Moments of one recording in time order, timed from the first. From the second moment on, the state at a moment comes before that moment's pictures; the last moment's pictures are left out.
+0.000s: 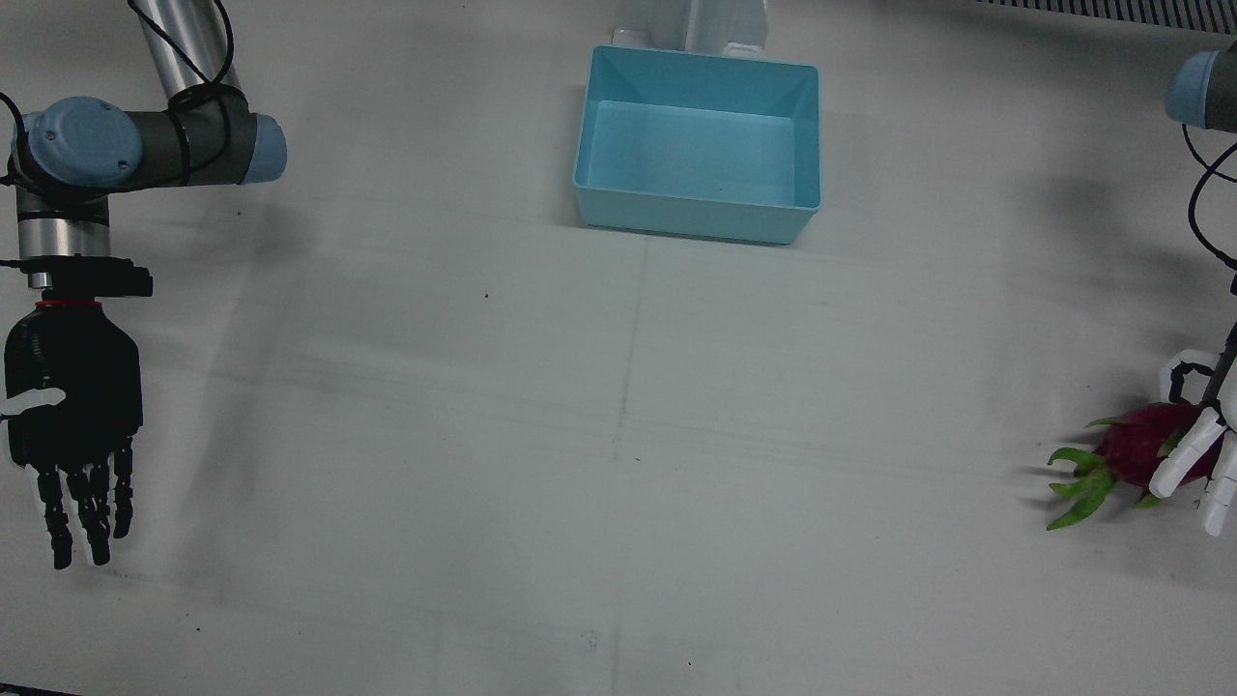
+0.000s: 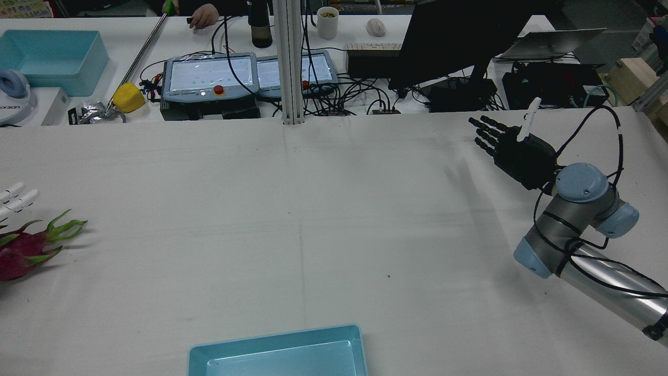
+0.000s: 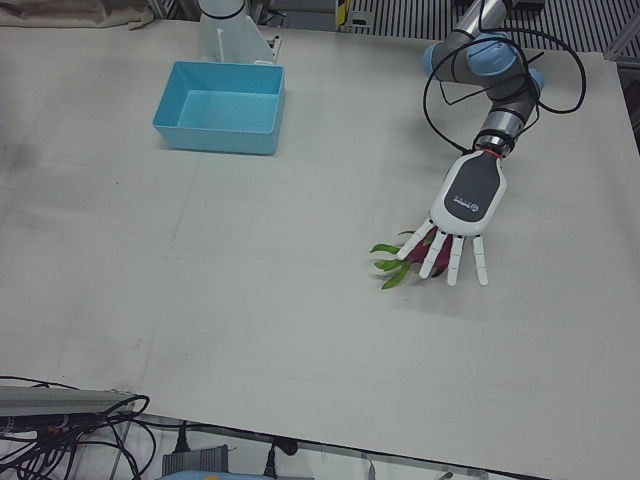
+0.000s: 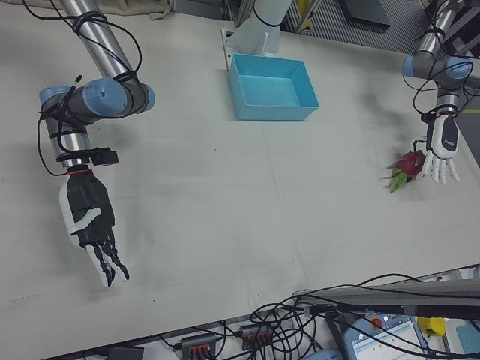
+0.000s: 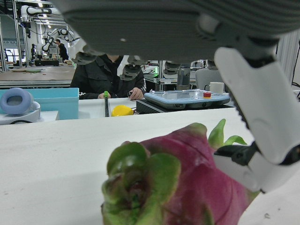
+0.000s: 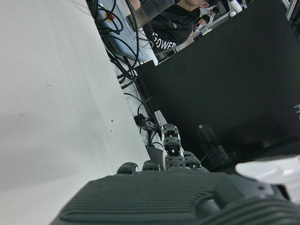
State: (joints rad) left arm -0.88 -1.34 -1.87 0.02 1.31 1.63; right arm 0.98 -1.20 1.30 -3.33 -1.37 0.51
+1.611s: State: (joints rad) left arm -0.85 -1.38 -1.76 0.01 1.39 1.78; right arm 0.98 -1.20 1.30 -3.33 -1.37 0.51
